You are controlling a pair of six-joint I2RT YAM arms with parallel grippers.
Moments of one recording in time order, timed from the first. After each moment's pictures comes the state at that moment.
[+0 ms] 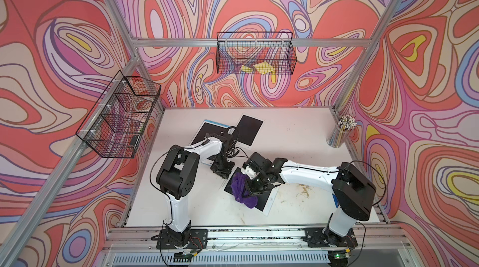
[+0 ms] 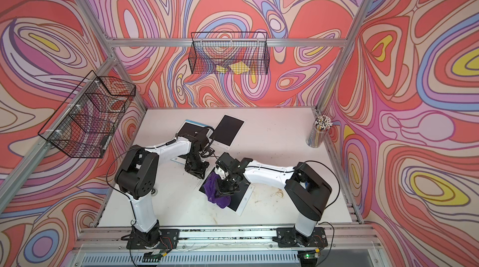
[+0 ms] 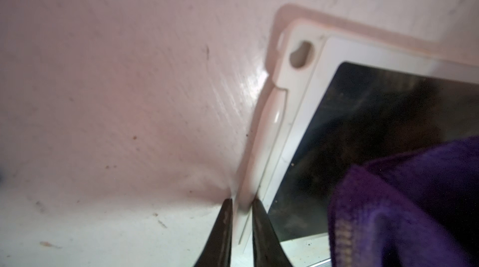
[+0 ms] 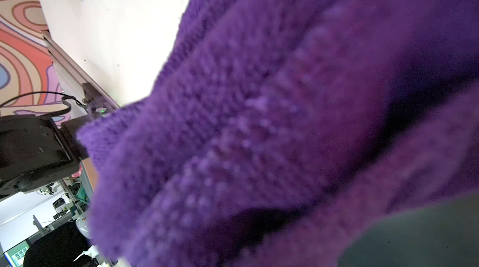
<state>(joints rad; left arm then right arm) -0.44 1.91 1.26 -1.02 0.20 -0.12 0.92 1.73 1.10 -0.53 -0.49 0.67</state>
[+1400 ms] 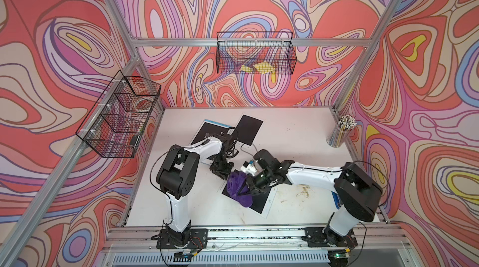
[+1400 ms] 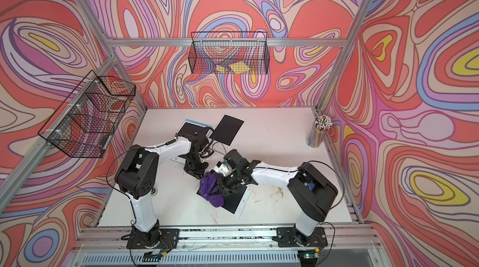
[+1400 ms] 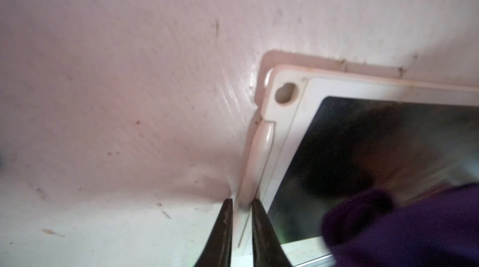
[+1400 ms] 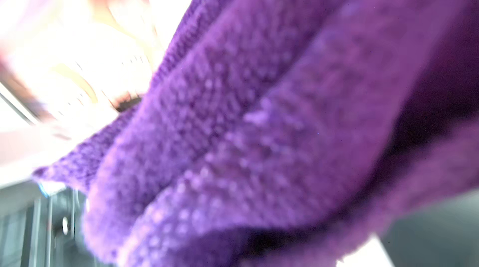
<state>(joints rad) -0.45 1.91 1.26 -1.05 0.19 -0.12 0.80 1.64 0.93 -0.22 -0.83 0.85</state>
